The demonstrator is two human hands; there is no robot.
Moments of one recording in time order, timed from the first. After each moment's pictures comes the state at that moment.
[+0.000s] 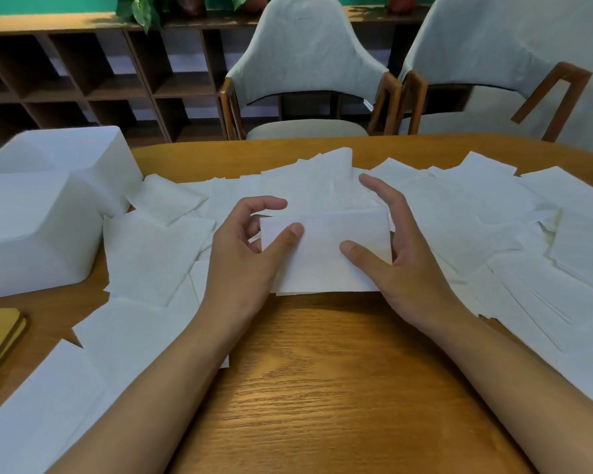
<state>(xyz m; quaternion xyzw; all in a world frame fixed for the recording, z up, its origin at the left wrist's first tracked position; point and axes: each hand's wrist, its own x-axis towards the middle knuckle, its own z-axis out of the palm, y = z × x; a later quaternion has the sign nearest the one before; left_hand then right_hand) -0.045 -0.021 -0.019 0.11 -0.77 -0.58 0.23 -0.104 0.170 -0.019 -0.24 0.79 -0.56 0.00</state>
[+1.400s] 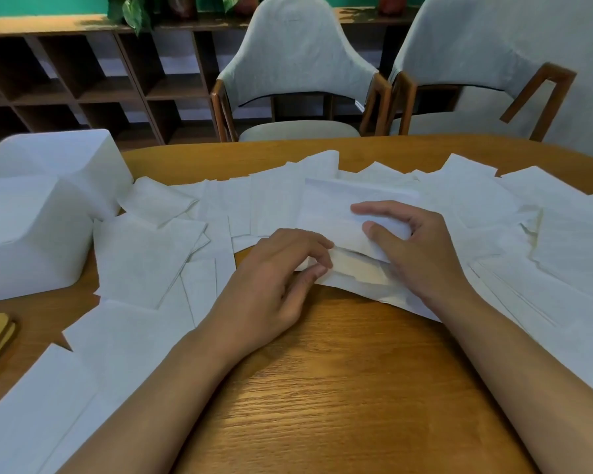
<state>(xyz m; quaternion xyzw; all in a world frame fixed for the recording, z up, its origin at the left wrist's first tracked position) -0.041 -0.013 -0.029 -0.19 -0.90 -0.32 0.21 -0.130 0.192 -0.016 -0.17 0.82 -0.54 -0.05</state>
